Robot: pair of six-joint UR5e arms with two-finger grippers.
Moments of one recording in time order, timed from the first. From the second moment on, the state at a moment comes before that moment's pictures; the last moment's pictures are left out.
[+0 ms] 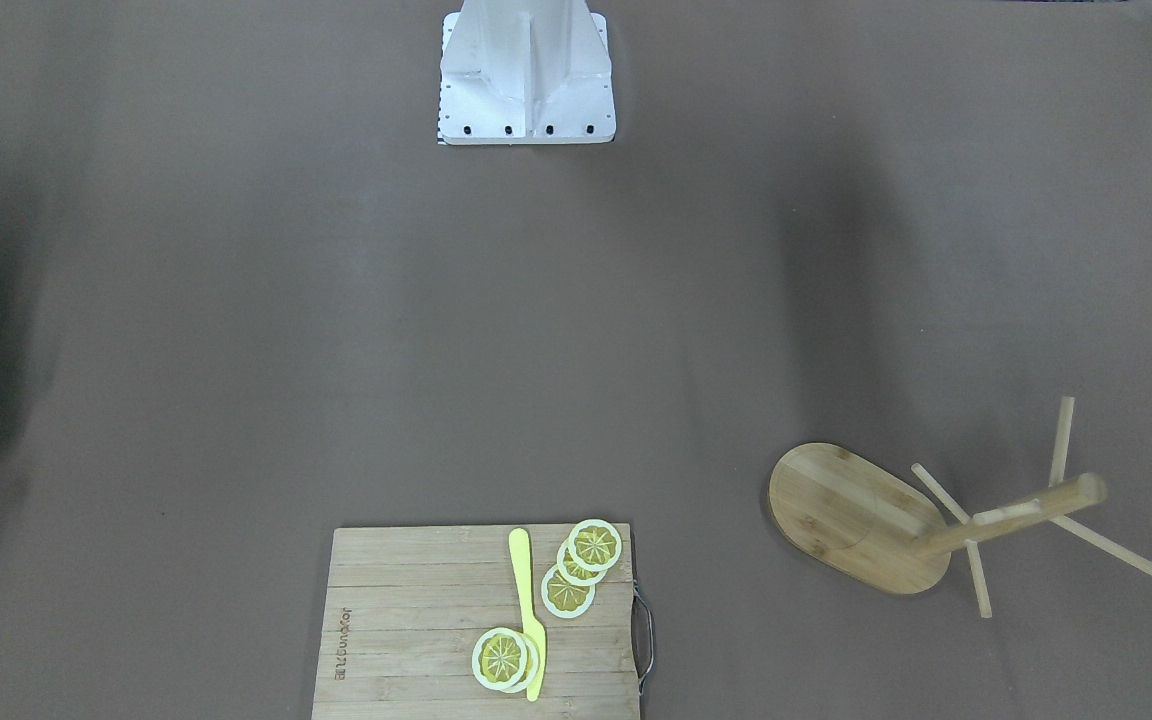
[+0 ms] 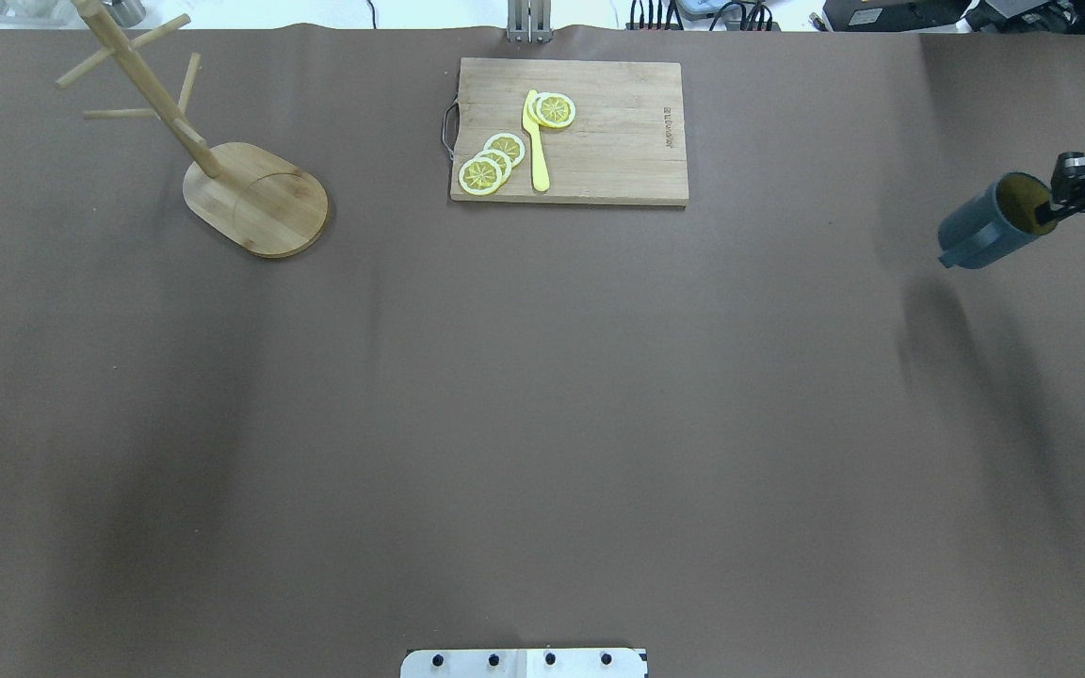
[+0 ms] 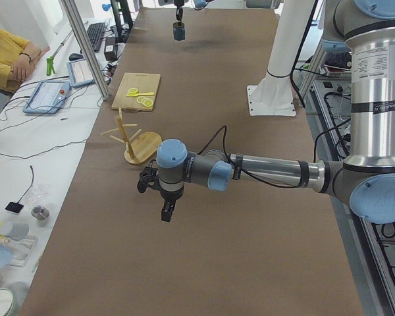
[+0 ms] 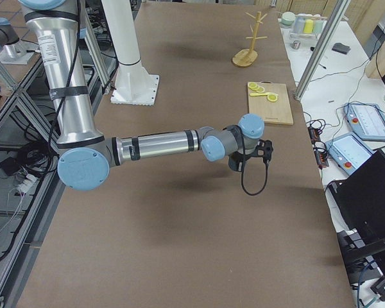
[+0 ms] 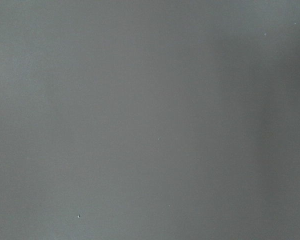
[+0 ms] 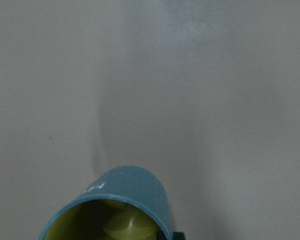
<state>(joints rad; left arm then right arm) -1.46 -1.48 -1.73 -1.74 -2.29 -0.07 1.23 -1.40 1.62 -1.30 2.43 0.75</state>
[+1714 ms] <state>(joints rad) -1.46 -1.49 -1.72 -1.74 -2.29 -0.09 0.49 -0.83 1.63 -1.50 1.93 1.44</state>
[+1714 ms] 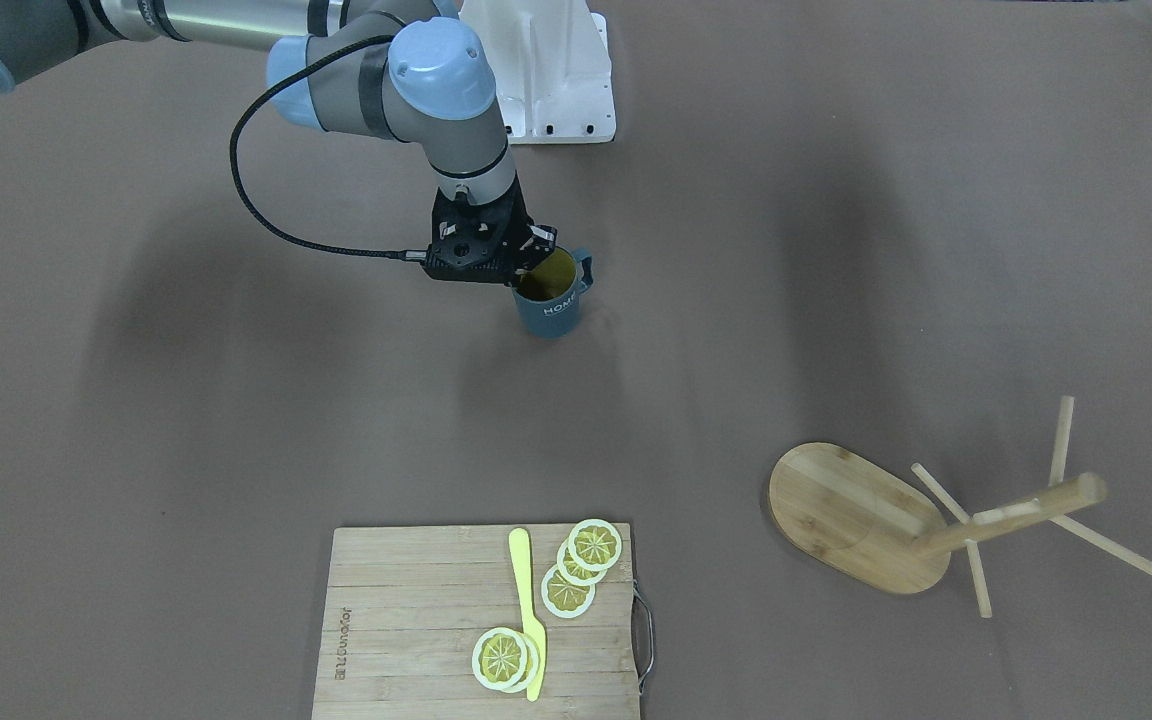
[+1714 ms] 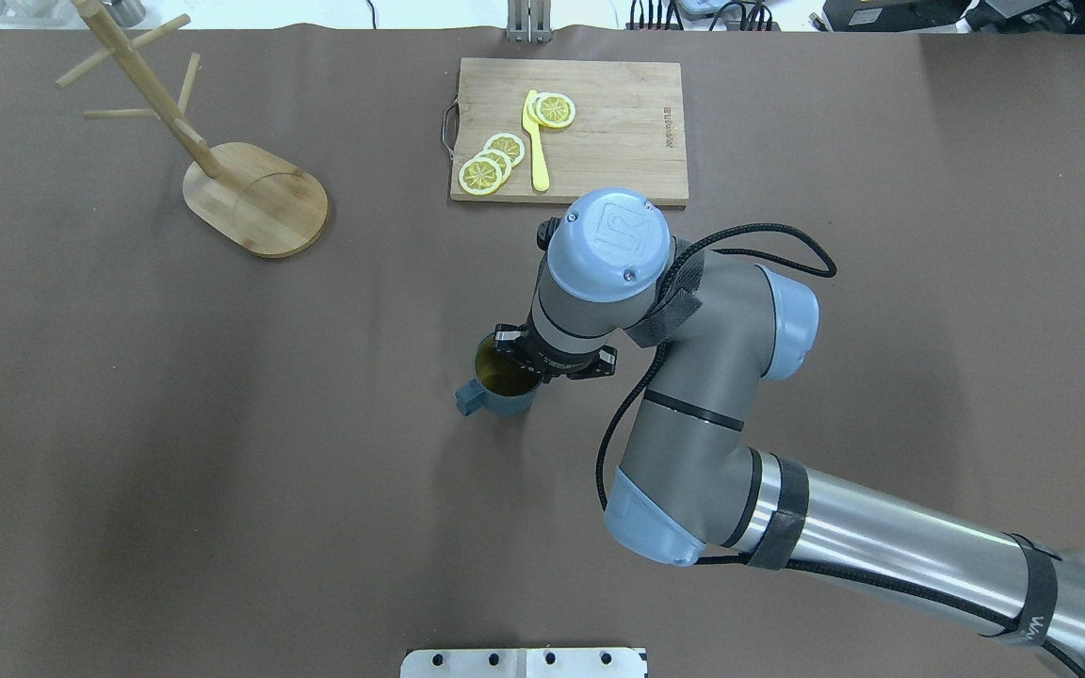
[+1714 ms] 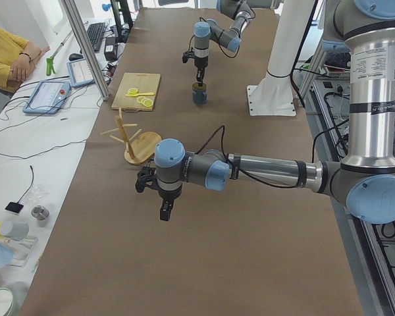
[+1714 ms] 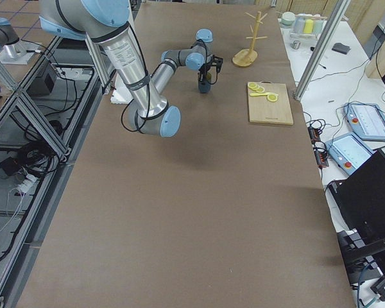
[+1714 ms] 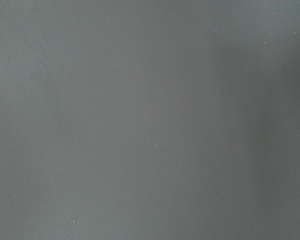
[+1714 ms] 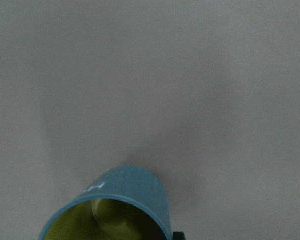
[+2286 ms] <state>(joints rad) -1.41 -1.51 -1.73 -1.87 -2.29 -0.29 0.52 -0.85 1.68 -1.48 1.97 1.45</state>
